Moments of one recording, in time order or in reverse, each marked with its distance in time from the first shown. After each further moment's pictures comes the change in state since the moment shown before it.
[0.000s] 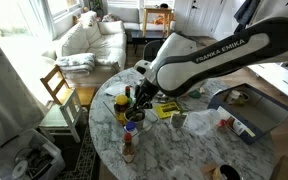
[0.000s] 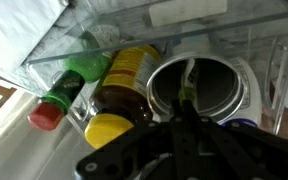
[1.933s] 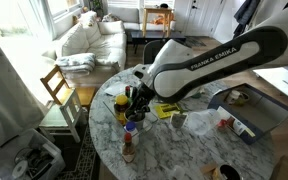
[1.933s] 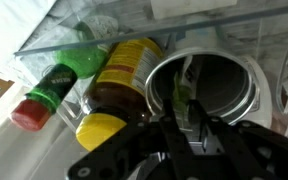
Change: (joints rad) arm 0.001 0.042 0.019 0.007 -0.001 0.054 -0.026
